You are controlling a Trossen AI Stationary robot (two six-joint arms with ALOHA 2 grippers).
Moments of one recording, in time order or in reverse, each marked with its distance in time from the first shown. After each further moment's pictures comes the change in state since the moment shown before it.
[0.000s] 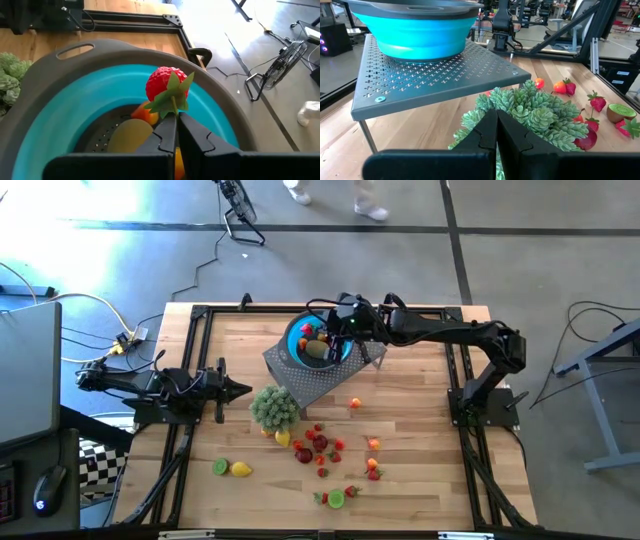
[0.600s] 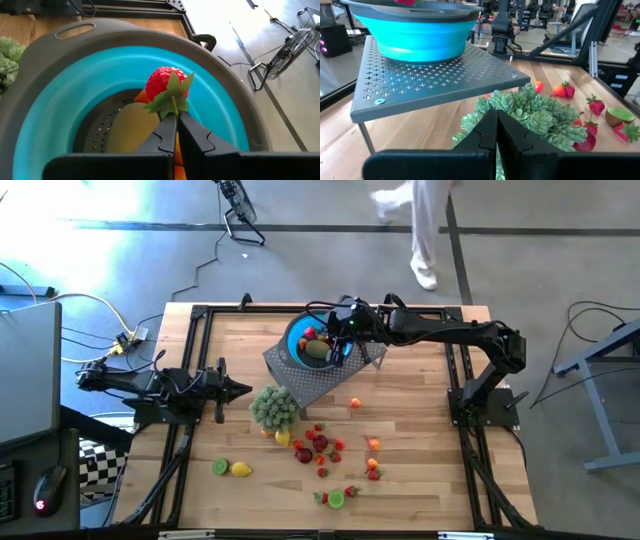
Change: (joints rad) left arm 0.000 0.000 -0.002 0.027 -0.001 -0.008; right arm 0.003 0.000 0.000 -0.060 0.000 0.009
